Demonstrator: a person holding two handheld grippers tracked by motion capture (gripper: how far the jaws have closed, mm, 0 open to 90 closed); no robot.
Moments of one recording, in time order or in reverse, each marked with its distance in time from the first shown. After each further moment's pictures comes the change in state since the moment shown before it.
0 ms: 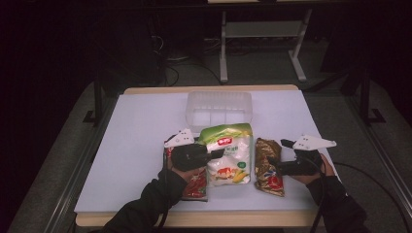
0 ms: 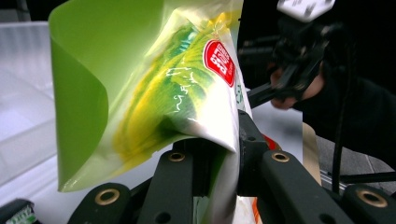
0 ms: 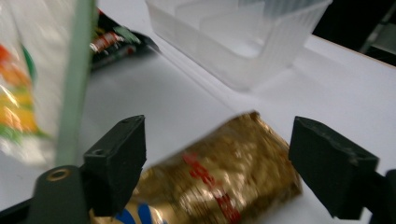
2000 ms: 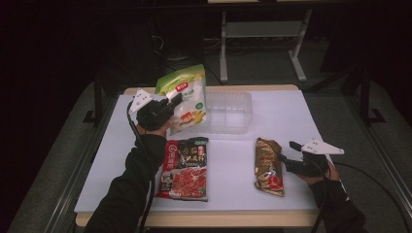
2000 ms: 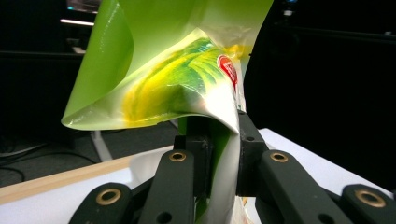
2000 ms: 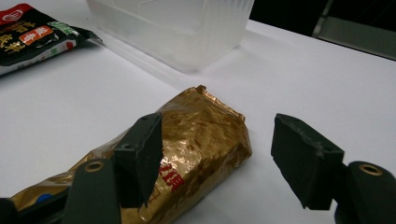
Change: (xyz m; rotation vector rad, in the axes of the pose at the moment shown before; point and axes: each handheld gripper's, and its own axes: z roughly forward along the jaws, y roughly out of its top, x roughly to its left) left arm 0.080 0.064 -0.059 -0.282 0.544 0.007; right arm -0.014 -0.028 0.000 -0.037 -0.138 0.092
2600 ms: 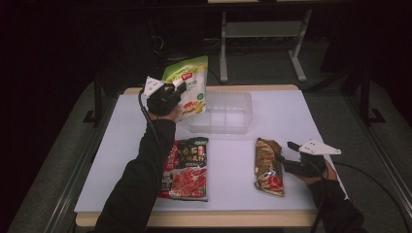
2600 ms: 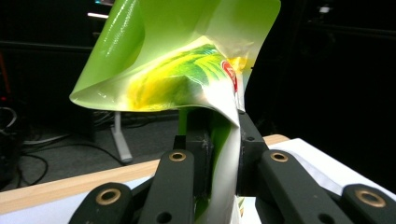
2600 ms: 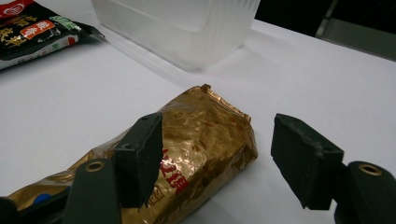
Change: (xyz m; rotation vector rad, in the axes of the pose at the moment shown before) left arm 0.012 -0.001 0.051 0.012 0.102 -0.021; right arm 0.003 -0.001 0.003 0.000 0.005 -0.025
